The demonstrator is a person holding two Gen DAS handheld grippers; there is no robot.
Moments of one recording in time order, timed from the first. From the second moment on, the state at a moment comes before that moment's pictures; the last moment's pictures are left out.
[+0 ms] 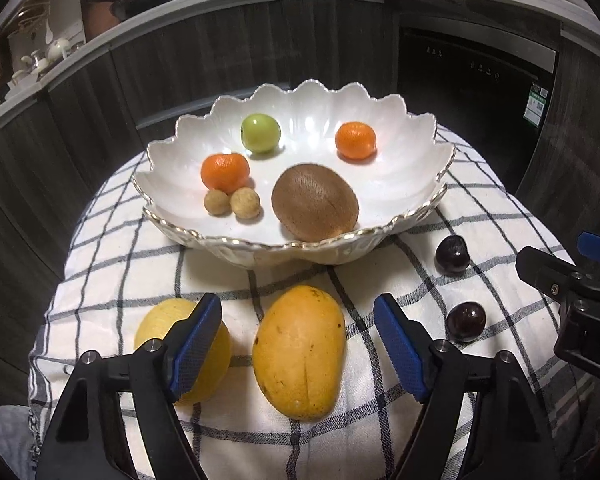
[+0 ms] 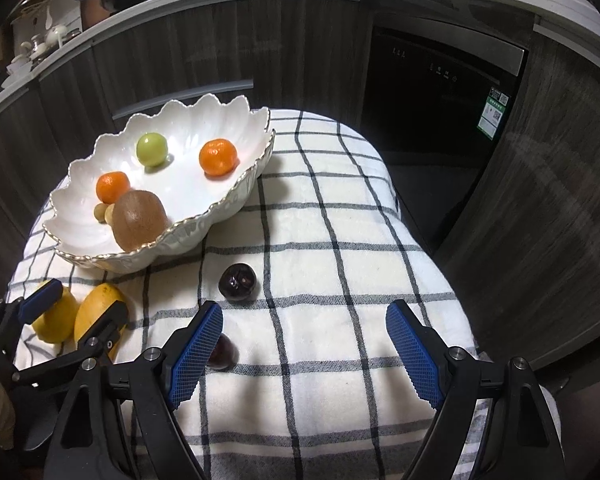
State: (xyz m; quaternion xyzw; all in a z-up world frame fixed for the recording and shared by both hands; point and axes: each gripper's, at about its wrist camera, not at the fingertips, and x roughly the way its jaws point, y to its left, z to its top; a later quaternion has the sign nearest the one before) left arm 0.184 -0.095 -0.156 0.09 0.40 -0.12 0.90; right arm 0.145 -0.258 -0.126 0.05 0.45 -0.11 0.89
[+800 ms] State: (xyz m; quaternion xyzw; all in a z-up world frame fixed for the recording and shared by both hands) left arm 0.182 -0.098 -0.173 0.09 0.41 -0.13 0.90; right arm 0.147 -0.252 -0.133 0.04 0.46 -0.11 0.88
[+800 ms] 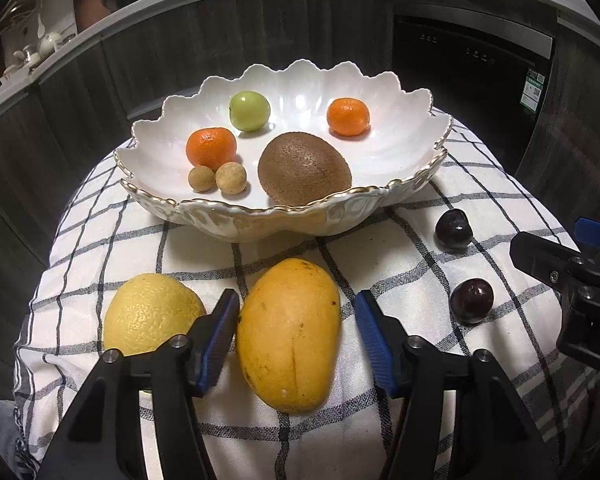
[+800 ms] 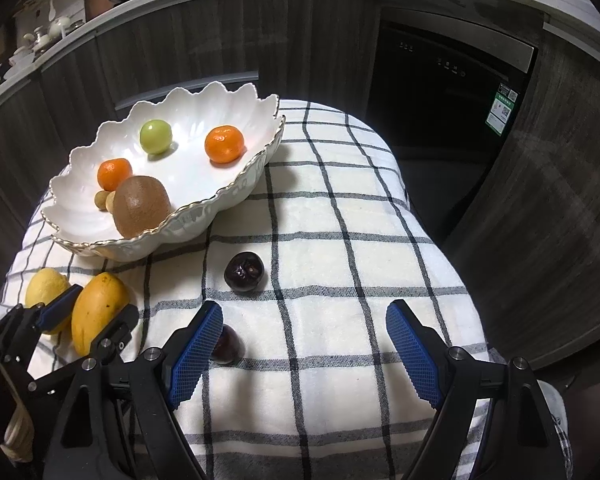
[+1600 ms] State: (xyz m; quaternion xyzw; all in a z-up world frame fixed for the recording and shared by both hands) left arm 0.175 -0.083 -0.161 0.07 0.41 -0.12 0.90; right arm 0.157 -0.223 -0.153 0.04 0.48 -0.02 0.88
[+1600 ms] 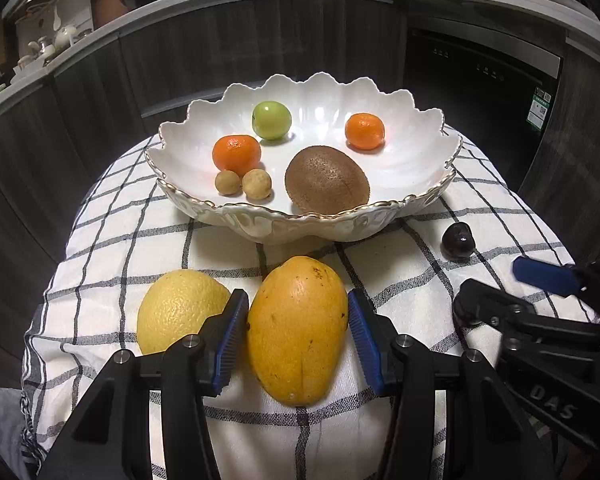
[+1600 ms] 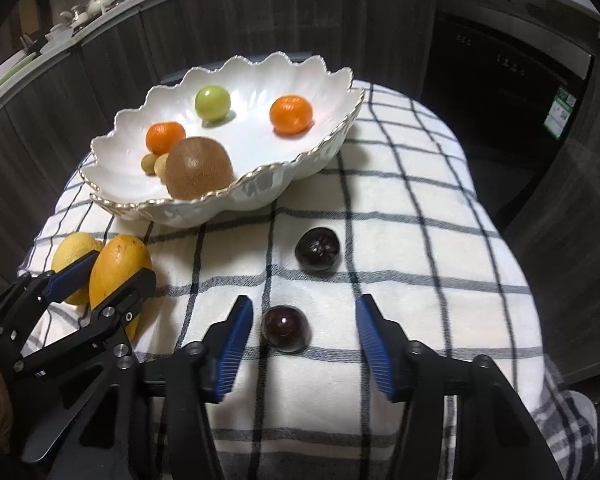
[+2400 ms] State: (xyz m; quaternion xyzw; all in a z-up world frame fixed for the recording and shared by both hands) left arm 0.165 -0.082 -0.138 0.07 0.38 -0.12 0.91; right arm 0.153 -0.218 -0.136 0.05 0.46 0.01 0.89
